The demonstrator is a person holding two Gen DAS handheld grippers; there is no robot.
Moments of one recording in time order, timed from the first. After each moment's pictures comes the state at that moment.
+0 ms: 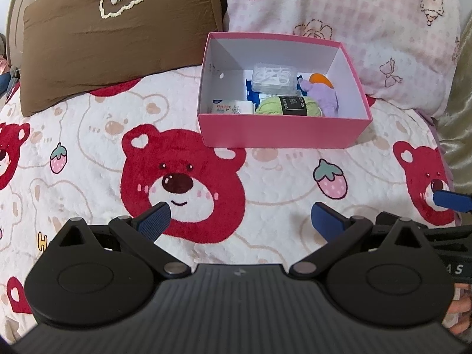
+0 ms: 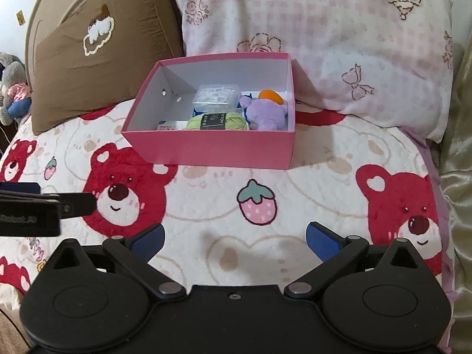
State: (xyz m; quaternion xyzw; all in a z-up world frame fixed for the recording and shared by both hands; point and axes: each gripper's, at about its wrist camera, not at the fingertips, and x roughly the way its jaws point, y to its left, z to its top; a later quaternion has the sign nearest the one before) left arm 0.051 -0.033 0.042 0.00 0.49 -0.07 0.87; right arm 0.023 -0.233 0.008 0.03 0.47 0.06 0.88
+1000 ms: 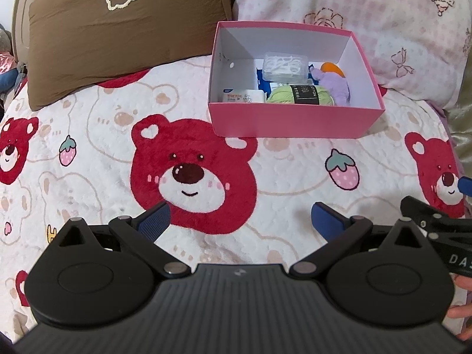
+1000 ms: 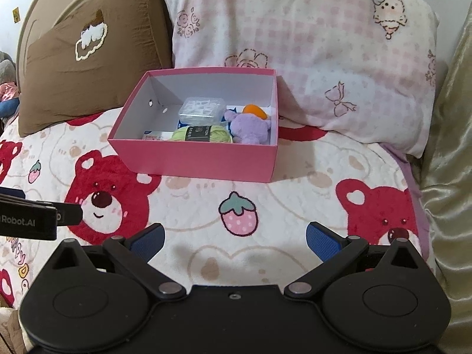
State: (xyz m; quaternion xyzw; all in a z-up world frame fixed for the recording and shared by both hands) left arm 0.052 -0.032 0.036 0.02 0.51 -0.05 0.86; right arm 0.015 -0.230 0.013 -0.01 0.44 0.03 0.90
